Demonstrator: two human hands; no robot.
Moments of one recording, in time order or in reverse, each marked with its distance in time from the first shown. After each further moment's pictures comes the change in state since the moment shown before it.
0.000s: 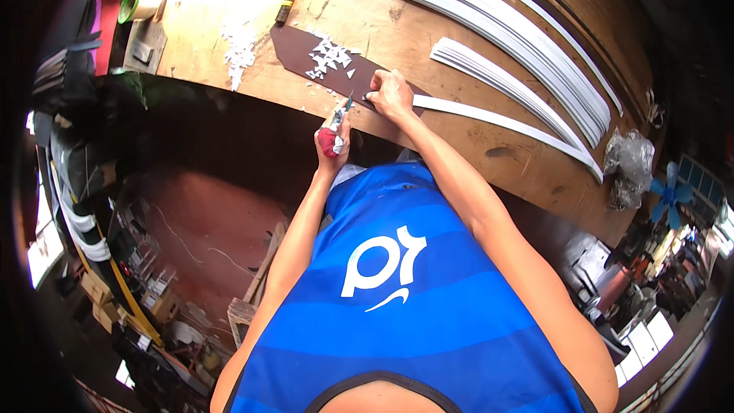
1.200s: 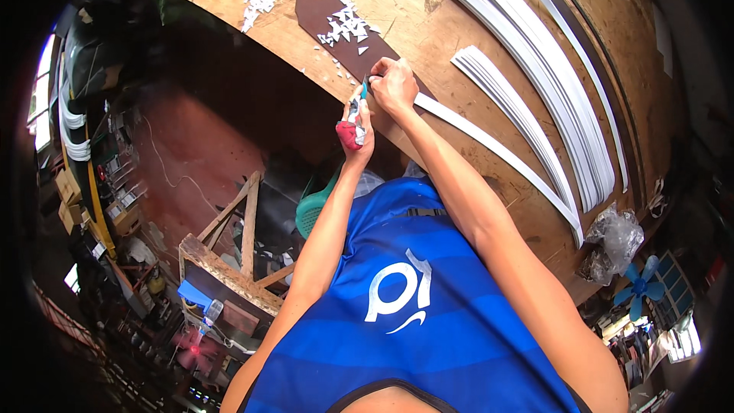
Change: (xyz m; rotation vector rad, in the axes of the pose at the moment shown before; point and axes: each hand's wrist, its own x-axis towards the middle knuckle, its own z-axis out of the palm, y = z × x) left_hand -0.033 0.011 0.104 -0.096 0.455 -0.238; right_hand 0.002 0.002 -0.003 0.012 -0.107 -0.041
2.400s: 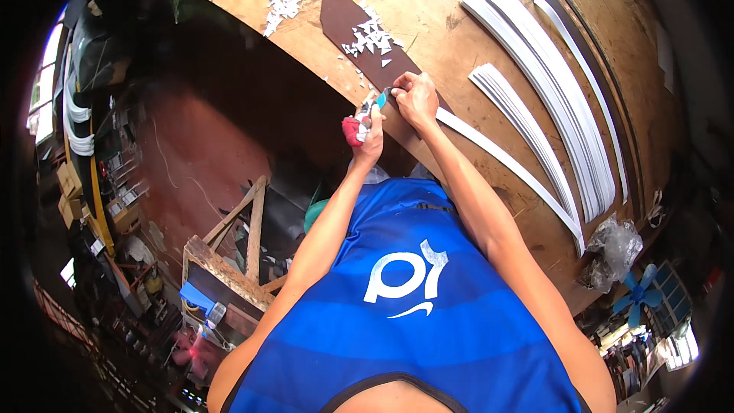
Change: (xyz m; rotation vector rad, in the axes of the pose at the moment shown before) left_hand 0.016 -0.053 -0.028 0.255 -0.077 0.138; right_hand -0.003 -0.003 0.000 0.020 -0.030 -0.078
